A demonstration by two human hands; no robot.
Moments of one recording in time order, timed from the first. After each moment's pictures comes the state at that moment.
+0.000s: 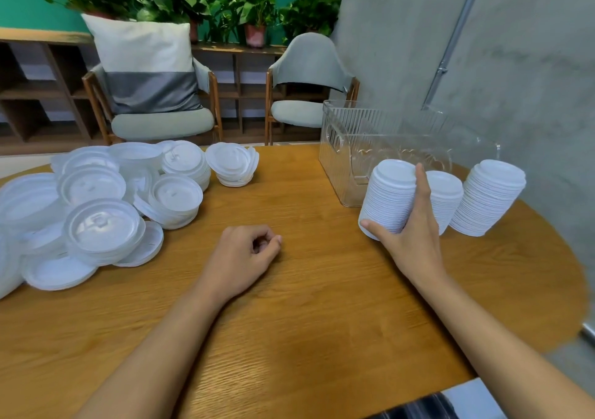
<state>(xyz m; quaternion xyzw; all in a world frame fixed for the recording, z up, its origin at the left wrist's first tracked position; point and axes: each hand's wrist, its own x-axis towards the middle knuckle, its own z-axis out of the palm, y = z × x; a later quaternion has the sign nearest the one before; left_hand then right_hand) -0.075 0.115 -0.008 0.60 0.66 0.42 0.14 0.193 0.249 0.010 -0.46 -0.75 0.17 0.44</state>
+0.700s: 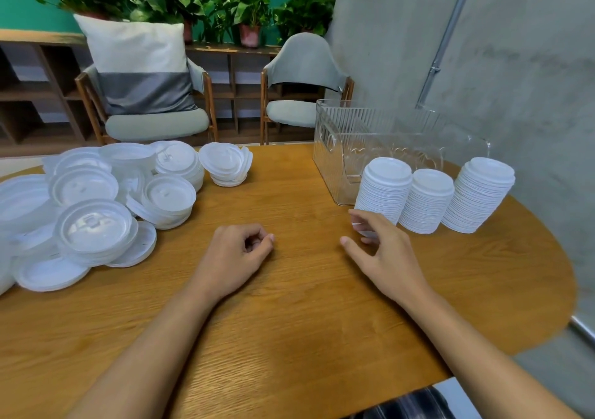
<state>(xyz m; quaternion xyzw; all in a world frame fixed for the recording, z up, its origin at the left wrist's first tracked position) -0.074 0.113 -0.005 0.60 0.66 0.42 0.14 0.188 0.216 -0.001 -0.39 -0.81 0.24 0.36</state>
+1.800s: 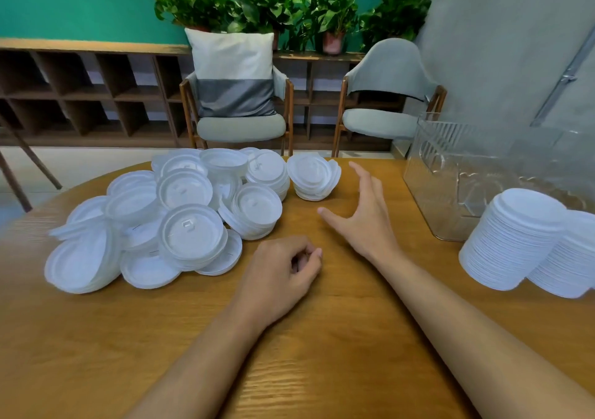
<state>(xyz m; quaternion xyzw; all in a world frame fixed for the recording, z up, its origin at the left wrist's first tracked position) -0.122 0.092 -0.011 0.56 0.69 0.46 0.08 -0.017 0.268 0.004 -0.34 -0.82 0.30 0.36</state>
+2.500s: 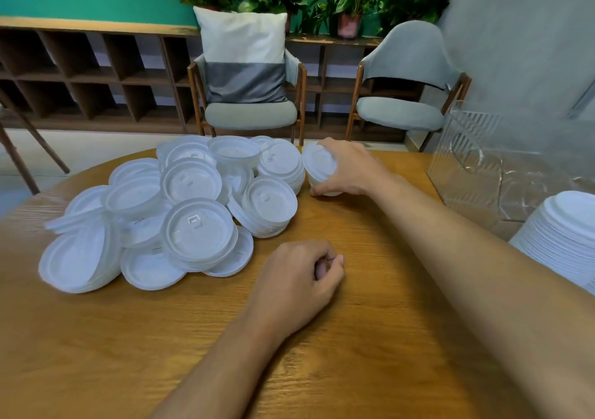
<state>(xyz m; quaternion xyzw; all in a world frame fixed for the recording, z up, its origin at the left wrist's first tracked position) -0.125 0.098 -0.015 0.56 0.72 0.40 0.08 -0.109 0.333 0.051 -0.31 -0.94 0.10 0.10</state>
